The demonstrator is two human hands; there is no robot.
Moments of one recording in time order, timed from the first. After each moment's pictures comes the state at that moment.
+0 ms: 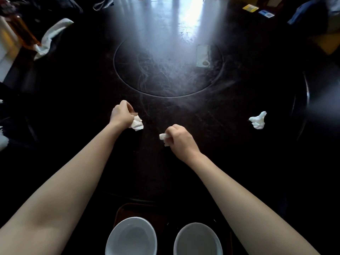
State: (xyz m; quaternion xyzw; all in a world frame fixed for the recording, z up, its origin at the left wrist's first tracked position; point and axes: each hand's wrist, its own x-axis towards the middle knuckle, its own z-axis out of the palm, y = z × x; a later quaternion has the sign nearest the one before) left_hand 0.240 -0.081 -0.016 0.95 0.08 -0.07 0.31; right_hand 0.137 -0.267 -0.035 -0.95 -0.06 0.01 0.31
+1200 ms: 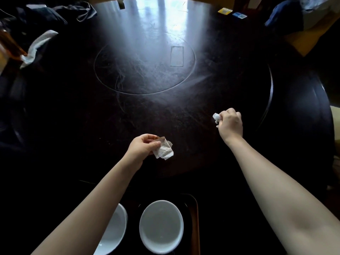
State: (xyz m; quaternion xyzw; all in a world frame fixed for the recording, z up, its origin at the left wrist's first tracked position) left_hand 0.081 -0.202 -0.002 0.72 0.11 -0.23 0.65; right_hand 0.101 -0.479 -0.030 -0.96 0.20 -0.09 0.18
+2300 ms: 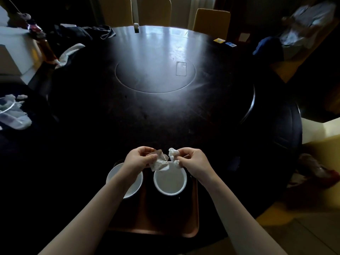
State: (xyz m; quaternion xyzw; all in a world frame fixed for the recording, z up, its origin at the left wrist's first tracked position) left_hand -0.070 -0.135 0.030 0.71 0.09 -0.19 0.67; right_hand -0.114 -0.308 0.062 -0.79 0.11 0.09 0.60
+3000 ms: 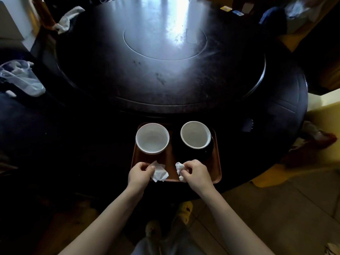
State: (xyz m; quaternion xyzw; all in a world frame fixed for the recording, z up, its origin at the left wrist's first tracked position) left_hand -0.195 -0.029 -0.064 0.78 0.22 -0.20 0.55; right_hand -0.233 -0.204 -0.031 -0.91 0.16 0.11 0.36
